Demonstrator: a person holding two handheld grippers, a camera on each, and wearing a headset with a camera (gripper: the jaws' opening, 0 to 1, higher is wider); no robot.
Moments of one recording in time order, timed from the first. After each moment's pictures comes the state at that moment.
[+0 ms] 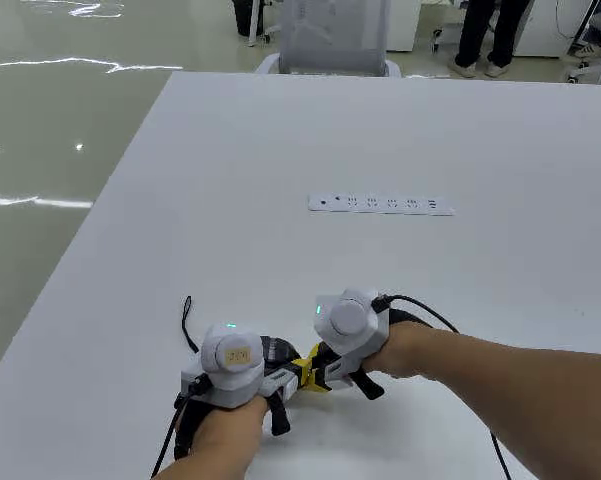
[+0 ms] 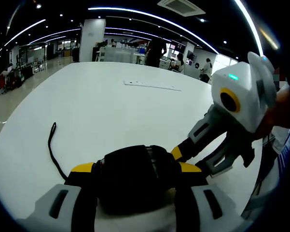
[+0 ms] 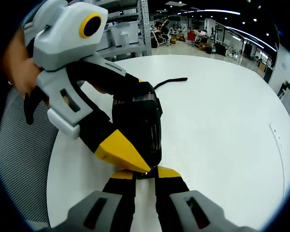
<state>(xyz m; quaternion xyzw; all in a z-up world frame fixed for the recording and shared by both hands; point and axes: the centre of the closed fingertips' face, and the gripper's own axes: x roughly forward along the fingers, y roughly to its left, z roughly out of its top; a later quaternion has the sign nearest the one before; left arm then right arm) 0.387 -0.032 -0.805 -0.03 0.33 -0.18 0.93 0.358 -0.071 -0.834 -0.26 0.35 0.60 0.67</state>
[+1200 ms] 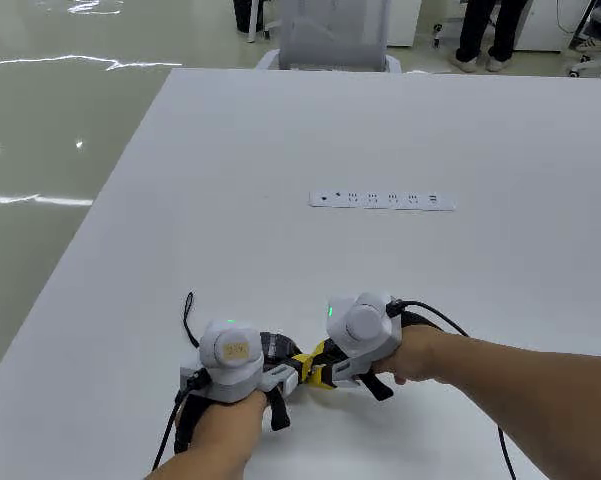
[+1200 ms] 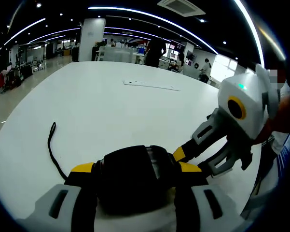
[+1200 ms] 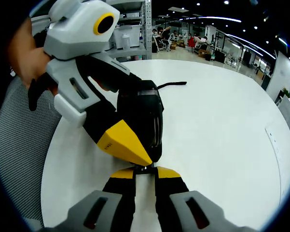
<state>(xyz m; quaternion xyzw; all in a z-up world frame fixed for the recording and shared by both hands) 0.387 -0.032 -0.804 -0.03 0.33 -0.18 0.92 0.359 -0.075 -0.833 -0.27 0.32 0.60 0.68</state>
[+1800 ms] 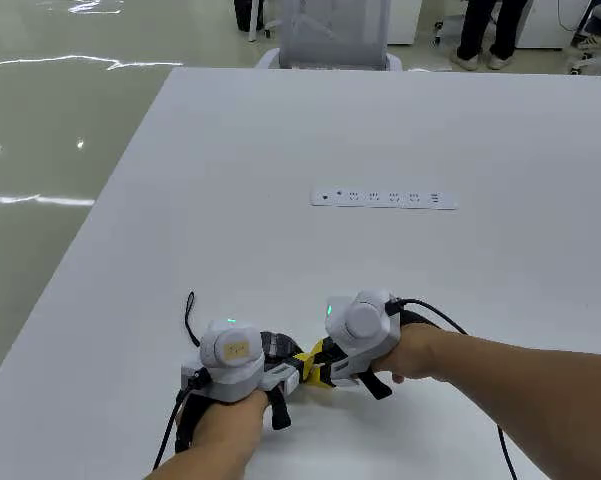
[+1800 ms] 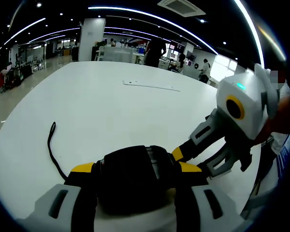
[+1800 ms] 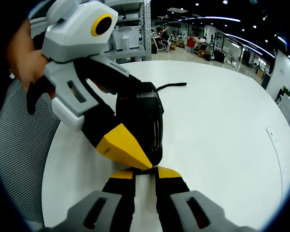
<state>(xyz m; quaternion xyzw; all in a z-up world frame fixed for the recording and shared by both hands) 0.387 -0.032 -0.804 -0.03 0.33 -0.19 0.92 0.359 -0.070 -0.834 -0.26 0.32 0.60 0.68</state>
